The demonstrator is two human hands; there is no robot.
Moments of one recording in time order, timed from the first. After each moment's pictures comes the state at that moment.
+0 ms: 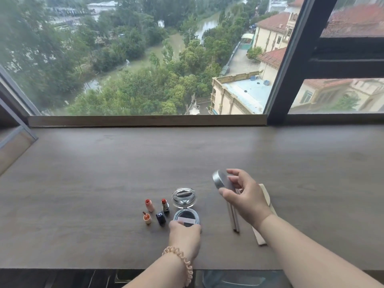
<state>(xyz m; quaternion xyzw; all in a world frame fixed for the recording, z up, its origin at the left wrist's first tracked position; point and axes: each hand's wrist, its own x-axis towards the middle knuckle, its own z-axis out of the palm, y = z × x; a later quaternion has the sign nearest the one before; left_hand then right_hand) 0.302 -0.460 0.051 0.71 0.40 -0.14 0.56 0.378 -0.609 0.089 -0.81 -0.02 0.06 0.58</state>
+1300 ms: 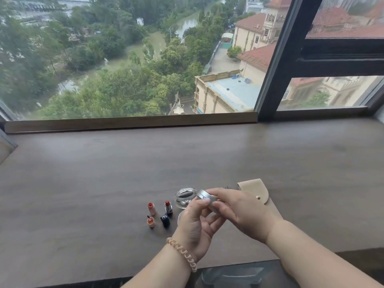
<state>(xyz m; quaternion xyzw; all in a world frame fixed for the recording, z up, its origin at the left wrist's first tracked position) 0.315 -0.447 0.084 0.35 0.13 -0.17 0.91 0.345 -0.587 0.128 -0.91 -0.28 0.11 0.28</state>
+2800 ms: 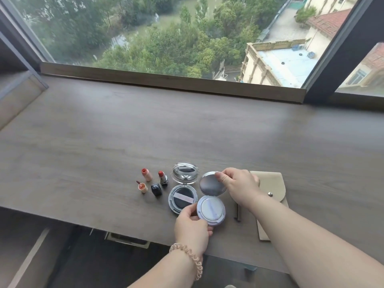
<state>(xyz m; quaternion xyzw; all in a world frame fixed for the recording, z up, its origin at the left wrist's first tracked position) 0.307 -0.514 0.023 0.56 0.48 -0.03 0.68 0.440 -0.609 0.006 -0.94 -0.10 0.19 0.27</state>
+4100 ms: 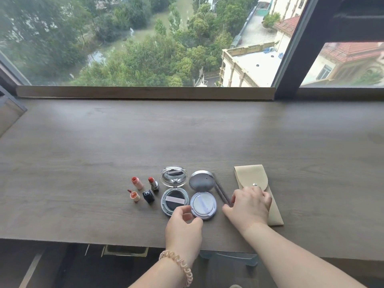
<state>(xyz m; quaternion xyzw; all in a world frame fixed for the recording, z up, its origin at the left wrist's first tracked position) 0.287 -0.511 0.035 0.69 0.40 -0.07 0.60 0.369 -0.643 0.000 -1.00 0.00 0.07 0.03</state>
